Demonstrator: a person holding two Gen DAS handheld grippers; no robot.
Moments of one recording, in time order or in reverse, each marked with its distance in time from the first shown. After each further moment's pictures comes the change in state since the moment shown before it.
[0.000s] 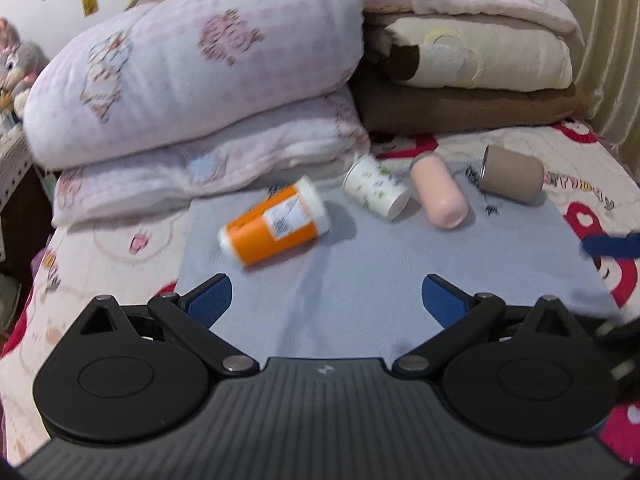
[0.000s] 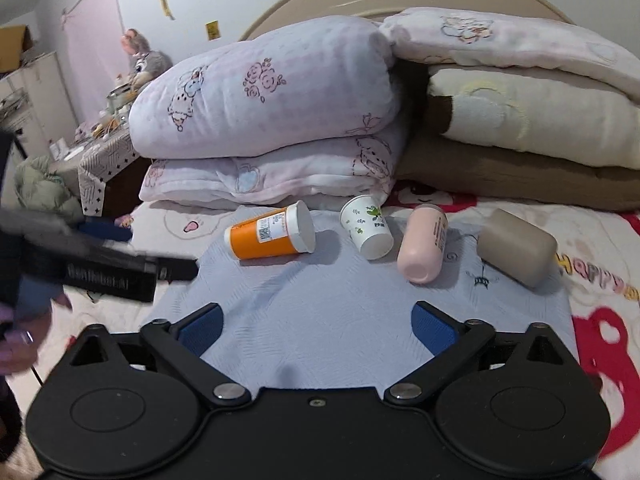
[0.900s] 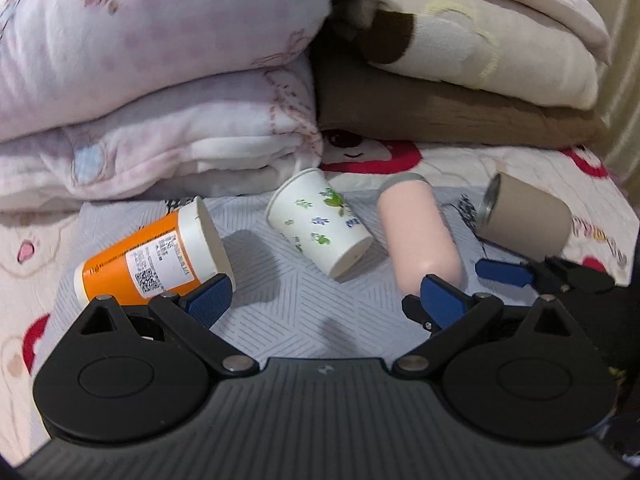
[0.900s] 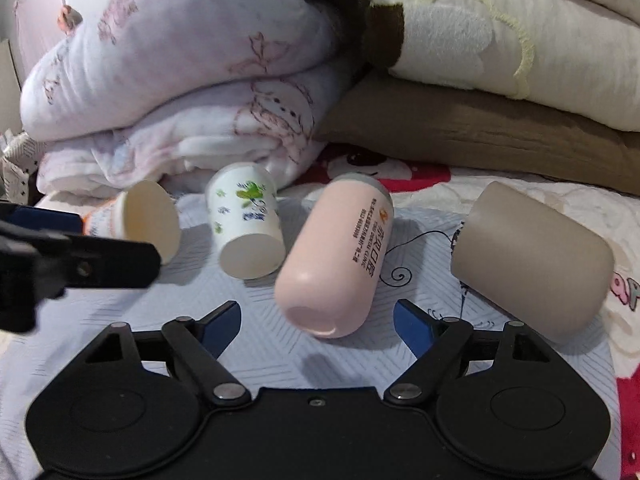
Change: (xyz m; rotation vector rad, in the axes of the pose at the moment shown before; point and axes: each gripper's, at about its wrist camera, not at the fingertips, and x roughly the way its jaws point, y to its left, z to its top) left arm 0.164 -0.038 0.041 -0.132 0.032 -0.107; right arm 0.189 -0.113 0.014 0.026 0.065 -0.100
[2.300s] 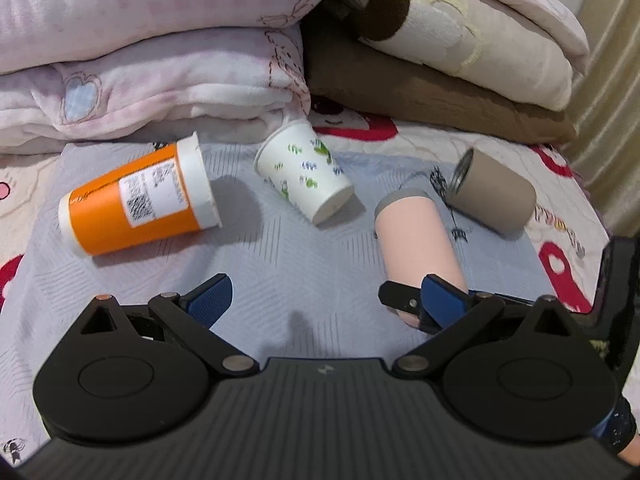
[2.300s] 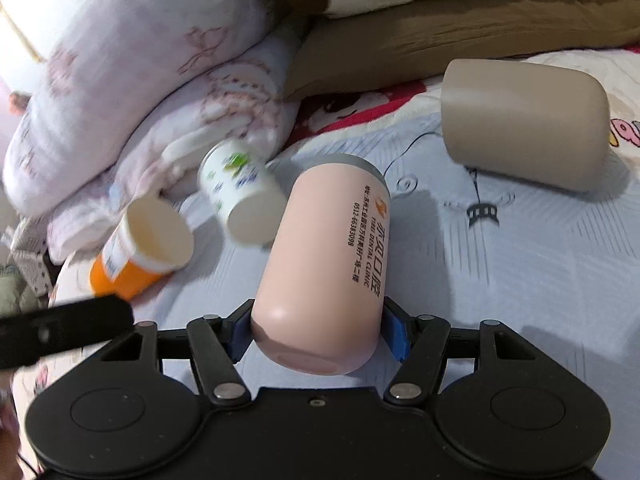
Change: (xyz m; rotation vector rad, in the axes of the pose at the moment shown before) left arm -0.022 0.026 -0.036 -0.063 0.064 -0.142; right arm -0.005 -0.002 -0.040 0.354 0.051 0.095
